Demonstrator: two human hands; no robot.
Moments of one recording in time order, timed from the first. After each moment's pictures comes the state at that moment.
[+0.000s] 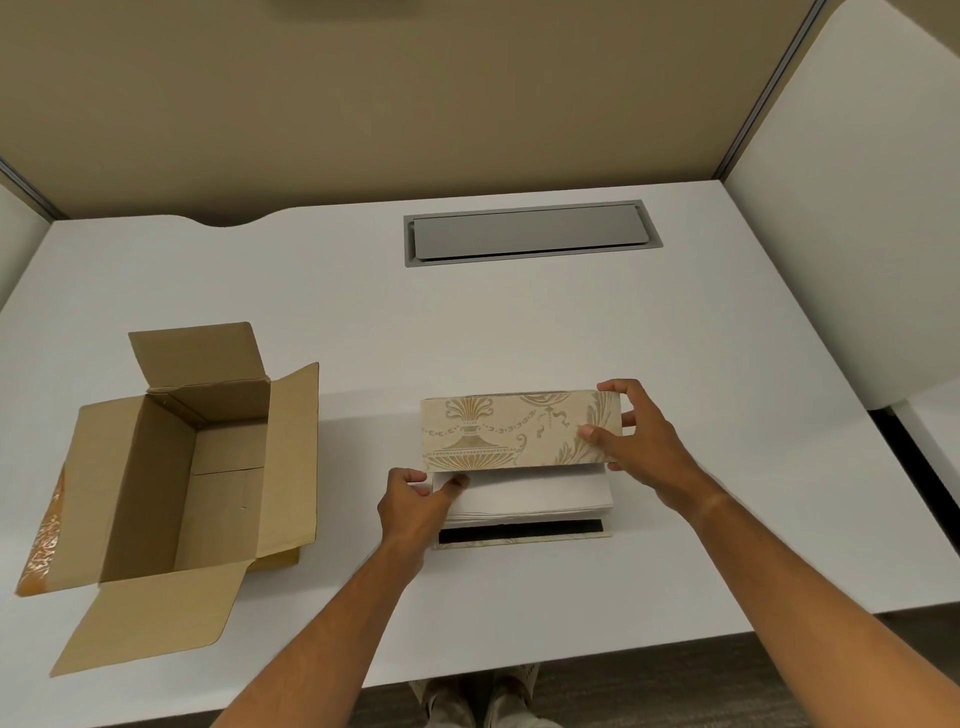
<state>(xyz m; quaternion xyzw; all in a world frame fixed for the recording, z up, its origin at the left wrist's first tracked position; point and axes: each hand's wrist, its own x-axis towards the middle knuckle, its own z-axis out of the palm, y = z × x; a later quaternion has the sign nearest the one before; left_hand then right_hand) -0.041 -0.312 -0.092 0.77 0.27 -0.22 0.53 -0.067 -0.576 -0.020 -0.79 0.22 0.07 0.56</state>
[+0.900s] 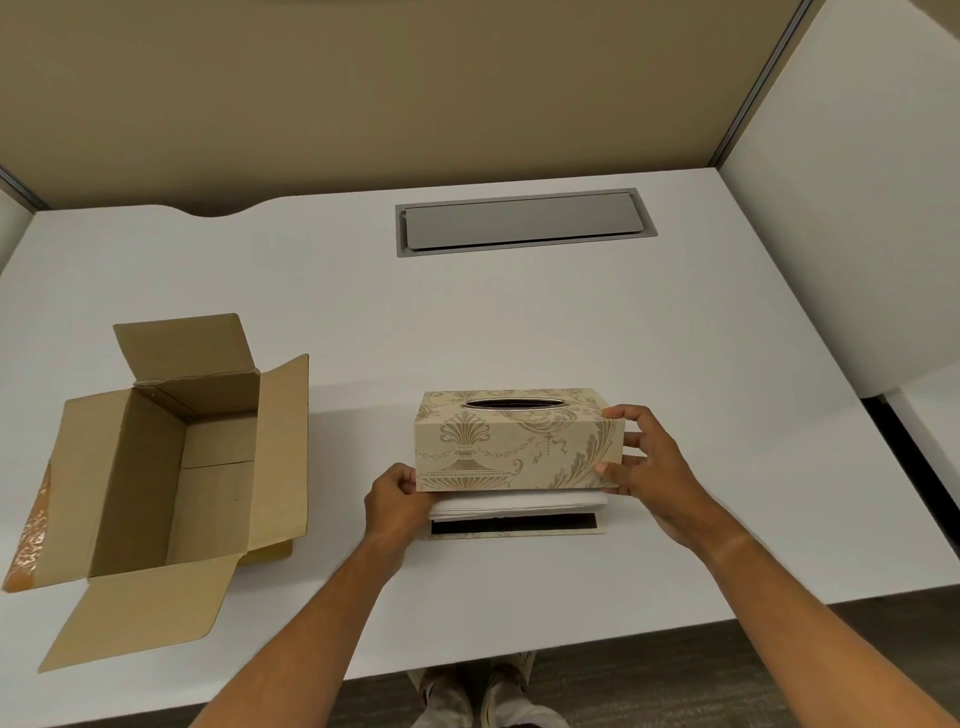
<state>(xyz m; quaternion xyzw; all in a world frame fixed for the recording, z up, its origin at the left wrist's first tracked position) -0.044 -0.296 -0.108 0.80 0.21 -0.21 0.52 -0.105 -0.582 -0.040 -0.69 0.23 0.09 0.68</state>
